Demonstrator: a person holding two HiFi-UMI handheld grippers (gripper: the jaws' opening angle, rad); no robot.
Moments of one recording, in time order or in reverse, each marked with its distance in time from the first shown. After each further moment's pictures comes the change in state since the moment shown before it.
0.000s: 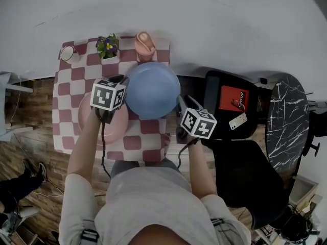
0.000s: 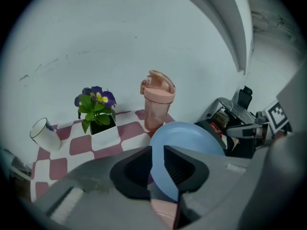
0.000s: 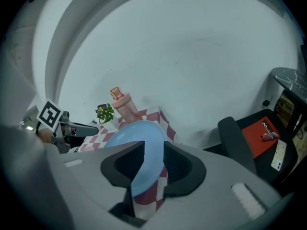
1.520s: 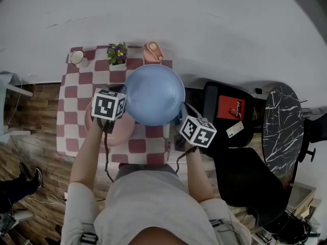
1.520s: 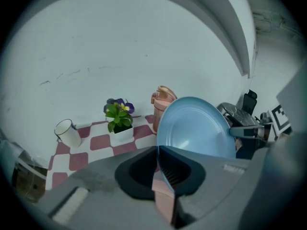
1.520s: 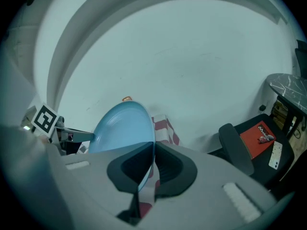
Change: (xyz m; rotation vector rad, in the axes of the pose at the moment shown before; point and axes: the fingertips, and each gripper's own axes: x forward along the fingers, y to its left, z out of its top) left arm -0.060 0.010 -0.003 -0.032 -0.049 0.066; right arm -0.033 0.041 0.013 0.000 -0.073 -0.027
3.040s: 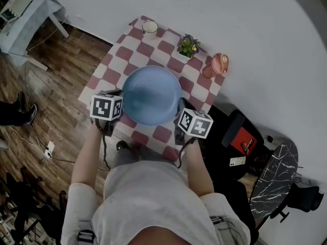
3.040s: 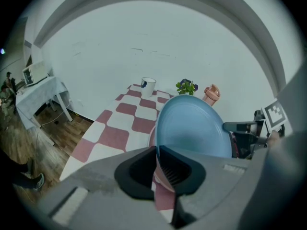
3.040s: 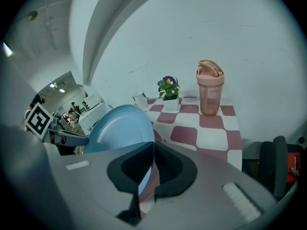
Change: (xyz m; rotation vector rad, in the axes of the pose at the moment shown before) left arm -0.145 0.112 -0.192 -0.482 -0.003 0.244; right arm 0.059 0.189 -0.089 -0.367 0.283 0.289
